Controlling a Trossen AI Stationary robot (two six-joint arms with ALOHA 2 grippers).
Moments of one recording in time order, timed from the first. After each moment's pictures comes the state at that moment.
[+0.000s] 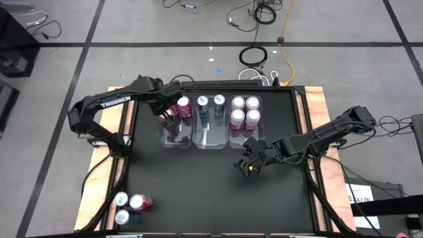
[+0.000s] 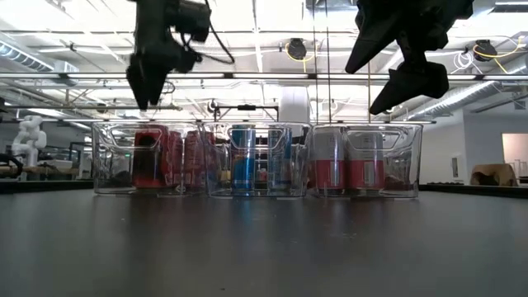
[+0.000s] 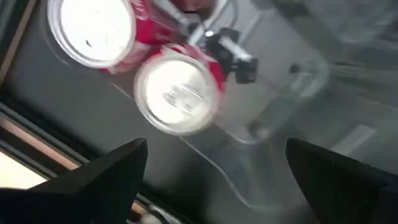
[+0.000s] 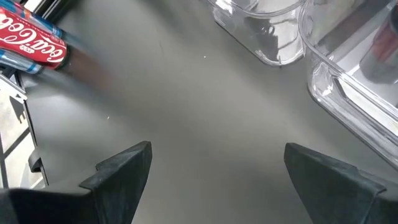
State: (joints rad) left arm 0.45 1.48 1.36 -1.39 -0.04 -0.21; right arm 0.33 1.37 0.91 -0.42 0.29 1.06
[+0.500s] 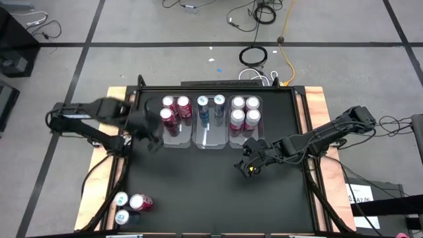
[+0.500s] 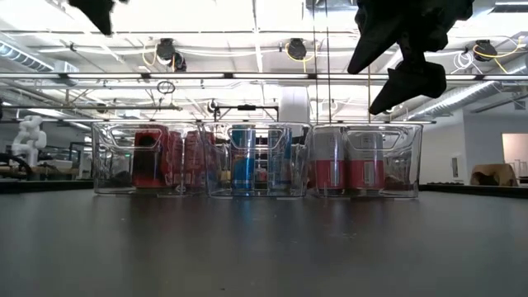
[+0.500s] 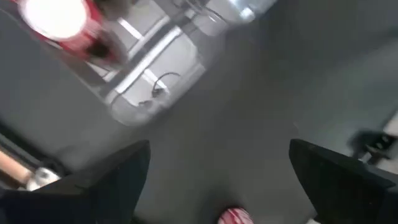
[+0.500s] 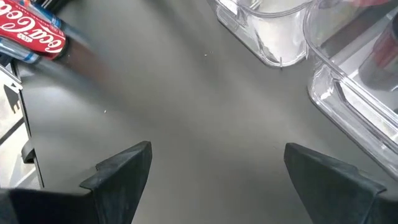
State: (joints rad) left arm -0.09 1.22 1.48 -1.48 -0.04 -0.86; right arm 0.33 1.37 0.91 -0.42 0.28 1.01
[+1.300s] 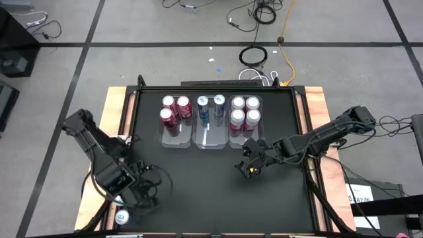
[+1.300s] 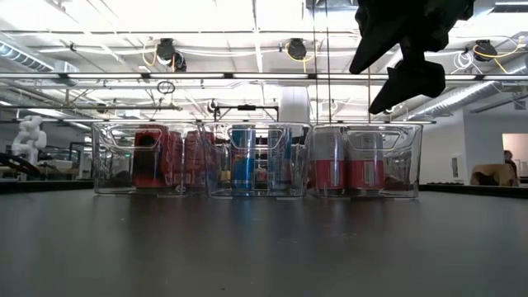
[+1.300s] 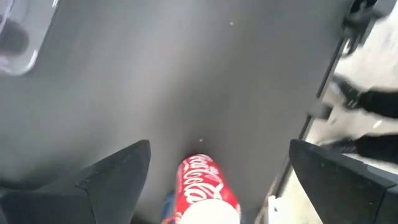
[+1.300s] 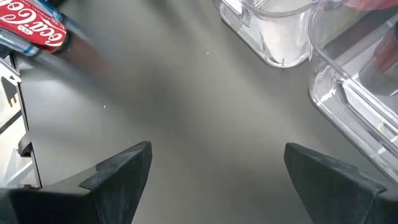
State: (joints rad) left arm -0.81 1.49 1.48 -1.32 -0.16 -1.19; right arm 0.34 1.37 0.91 -0.42 0.28 0.98
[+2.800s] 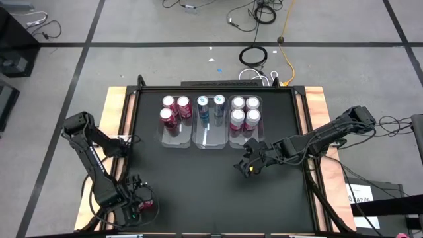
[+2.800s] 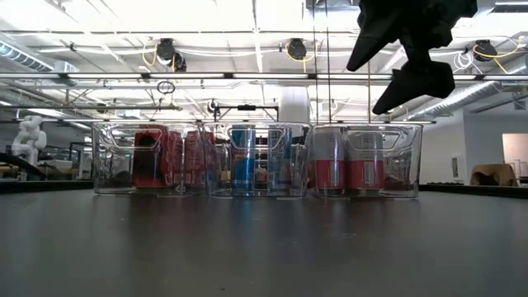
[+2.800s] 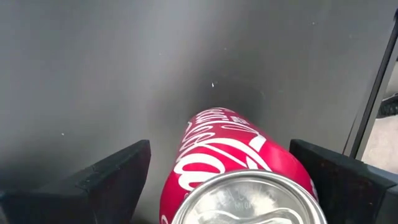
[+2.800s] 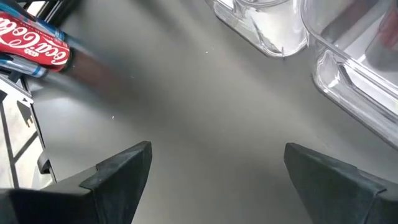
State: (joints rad) left arm -1.06 1.52 1.07 -1.00 -0.16 -1.28; right arm 0.34 1.37 0.91 -0.42 0.28 1.11
